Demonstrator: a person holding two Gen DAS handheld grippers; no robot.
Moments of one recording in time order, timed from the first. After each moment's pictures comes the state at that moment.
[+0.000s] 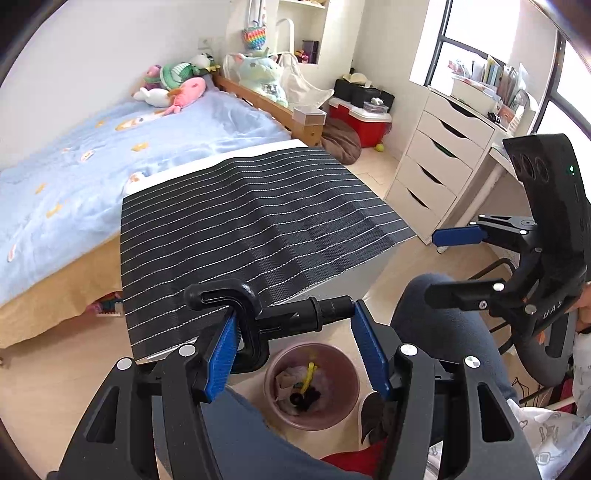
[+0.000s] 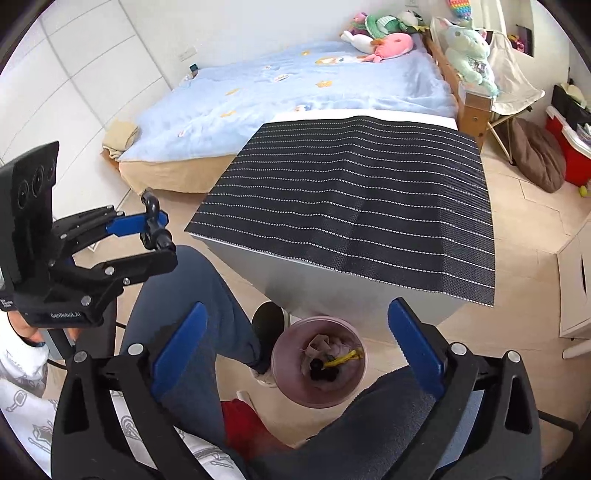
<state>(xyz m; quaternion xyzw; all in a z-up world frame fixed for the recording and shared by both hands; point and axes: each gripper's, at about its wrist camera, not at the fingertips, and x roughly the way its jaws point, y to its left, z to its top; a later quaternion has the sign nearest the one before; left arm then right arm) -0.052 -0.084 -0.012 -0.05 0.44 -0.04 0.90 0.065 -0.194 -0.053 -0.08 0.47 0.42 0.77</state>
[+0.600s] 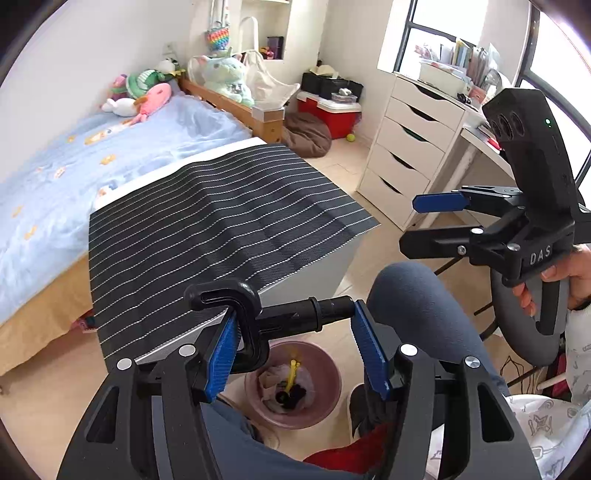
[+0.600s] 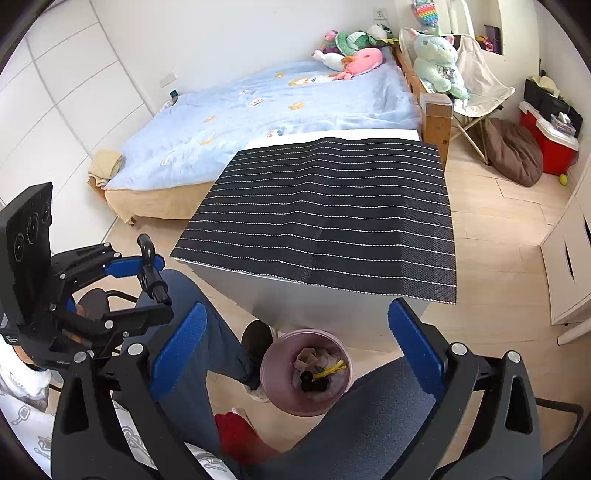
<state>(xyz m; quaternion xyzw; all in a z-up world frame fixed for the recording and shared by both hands) -0.048 -0.118 -0.011 -0.02 0.44 -0.10 0.89 0.073 -0.228 -0.039 -0.05 0.46 0.39 0.80</state>
